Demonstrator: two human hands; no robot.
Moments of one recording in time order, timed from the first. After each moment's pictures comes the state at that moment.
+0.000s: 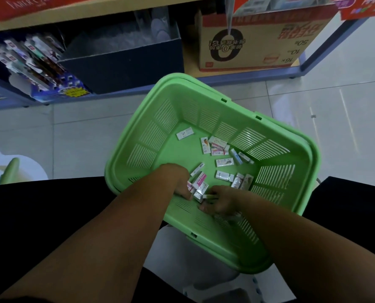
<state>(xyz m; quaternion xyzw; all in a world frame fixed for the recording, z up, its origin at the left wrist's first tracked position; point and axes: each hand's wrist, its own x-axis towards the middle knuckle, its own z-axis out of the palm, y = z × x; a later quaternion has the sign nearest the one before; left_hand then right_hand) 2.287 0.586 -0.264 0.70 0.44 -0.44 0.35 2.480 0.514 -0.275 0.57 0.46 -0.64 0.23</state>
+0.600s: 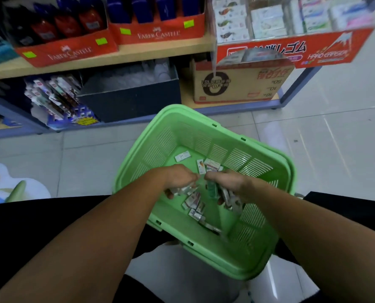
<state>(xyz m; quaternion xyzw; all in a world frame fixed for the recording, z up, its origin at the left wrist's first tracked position) 2.294 0.615 -0.181 0.56 0.58 -0.21 0.55 2.496 0.583 -0.186 0.62 0.38 -0.68 0.05</state>
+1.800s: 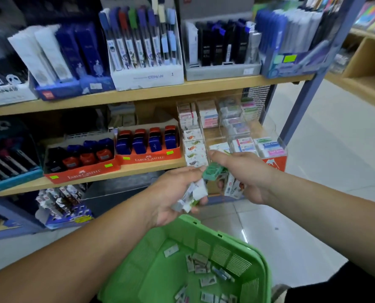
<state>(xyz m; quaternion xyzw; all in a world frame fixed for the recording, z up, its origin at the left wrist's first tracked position) 2.365 0.683 0.084 0.36 0.49 0.28 0.74 2.547 0.698 0.093 0.61 0.36 -0.61 -0.35</state>
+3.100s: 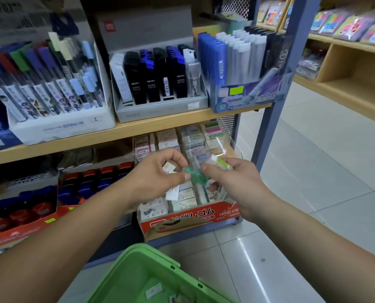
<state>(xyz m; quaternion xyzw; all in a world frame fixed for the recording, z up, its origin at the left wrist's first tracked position) 2.439 0.817 0.110 0.73 0.50 0.23 0.41 2.638 0.765 0.090 0.59 0.38 -0.52 -0.49</state>
